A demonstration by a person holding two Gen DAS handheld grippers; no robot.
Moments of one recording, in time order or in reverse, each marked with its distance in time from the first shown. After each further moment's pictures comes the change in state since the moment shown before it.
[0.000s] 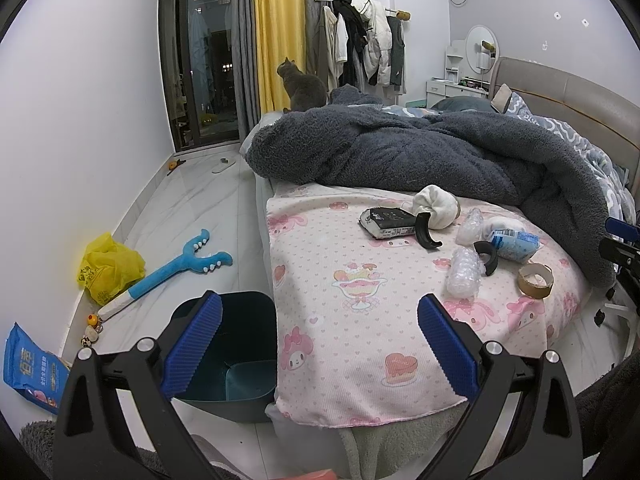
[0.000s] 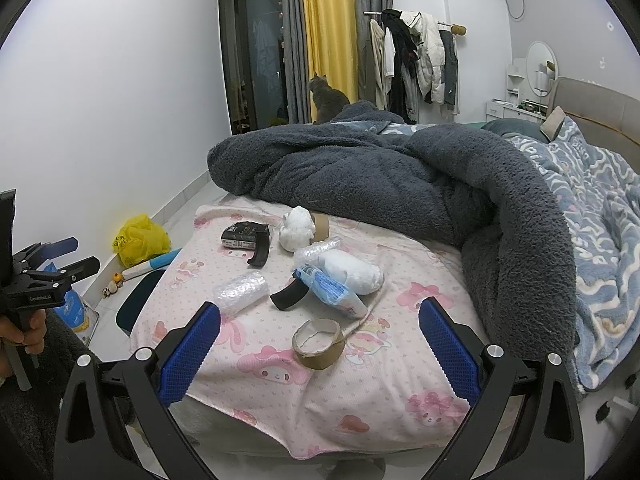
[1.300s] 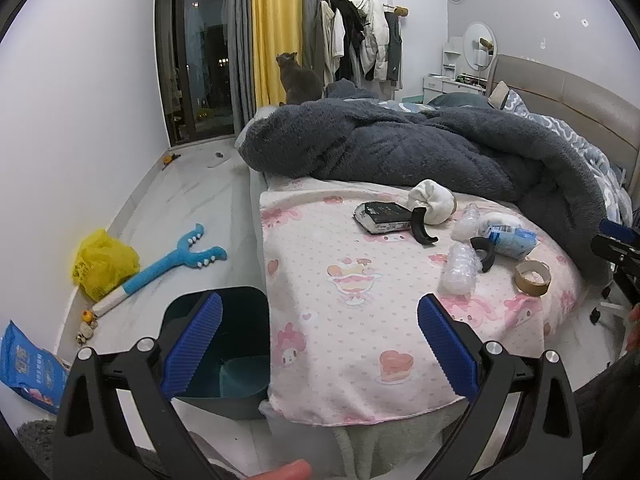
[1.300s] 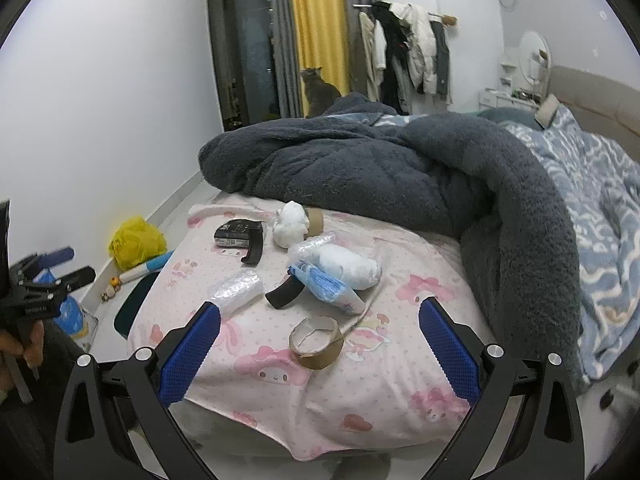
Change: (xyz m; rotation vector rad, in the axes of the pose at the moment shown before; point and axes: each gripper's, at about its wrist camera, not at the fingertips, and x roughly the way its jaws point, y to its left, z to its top) left arm 0.006 -0.004 -0.003 -0.002 0.023 -0.021; right arm 0.009 -0.007 -0.002 0.054 0.023 -0.005
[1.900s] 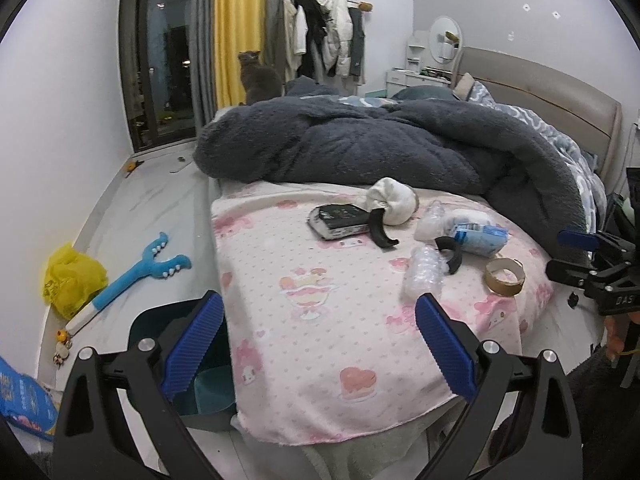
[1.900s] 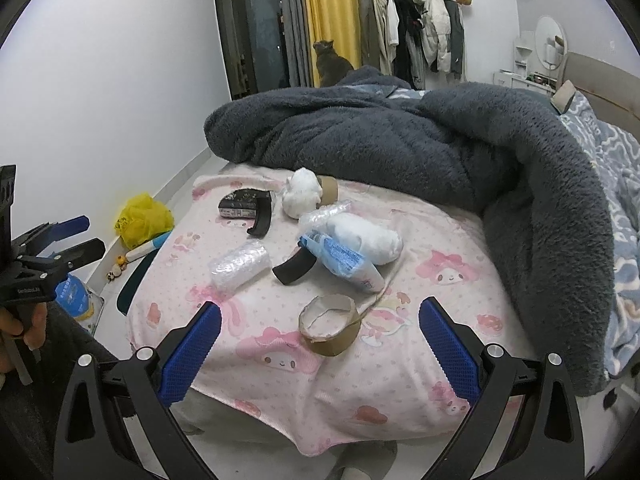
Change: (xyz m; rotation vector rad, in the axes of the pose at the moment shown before) left arm 0.019 -0.023 0.013 0.066 0.012 -0.130; right arm 0.030 0.006 -0.011 -0.029 0.098 0.032
